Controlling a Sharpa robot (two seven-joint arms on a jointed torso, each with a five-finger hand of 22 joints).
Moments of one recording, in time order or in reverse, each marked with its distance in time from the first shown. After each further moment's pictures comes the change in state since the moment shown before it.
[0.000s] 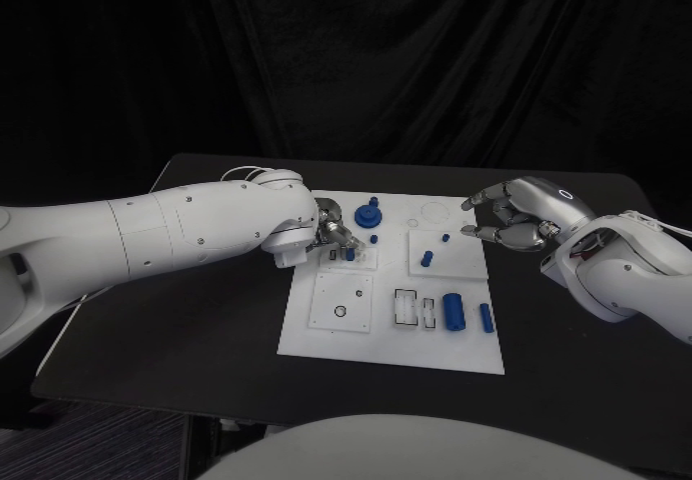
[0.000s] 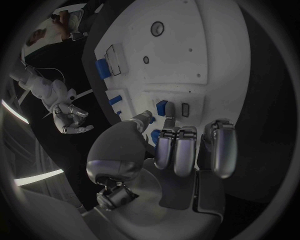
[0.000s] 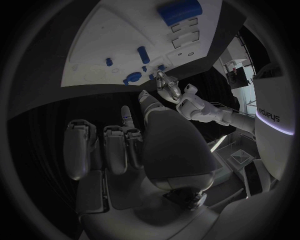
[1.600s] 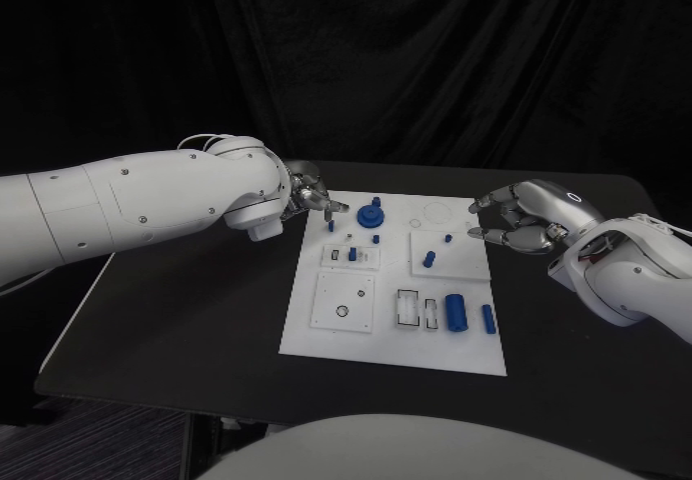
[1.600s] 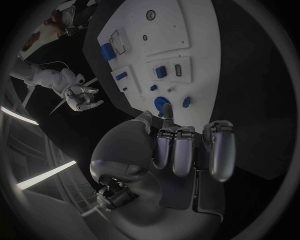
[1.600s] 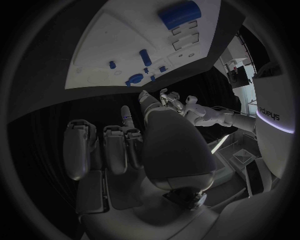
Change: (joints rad) left arm 0.106 -0.143 -0.005 0.101 -0.033 -0.072 0.055; left_hand 0.159 0.063 -0.197 0.067 0.047 0.030 -0.045 0.096 0.239 -0.003 -0.036 0.000 0.000 0.000 -0.029 0.000 0.000 0.000 0.007 -0.033 0.029 0.001; right arm -0.002 -0.016 0.000 0.003 0.011 0.011 -0.002; right_hand 0.000 0.000 0.000 0.006 0.009 0.004 0.004 0.000 -0.004 0.004 0.003 0.000 0.000 0.003 0.003 -0.004 0.000 0.000 0.004 0.004 -0.004 0.001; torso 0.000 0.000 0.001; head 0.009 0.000
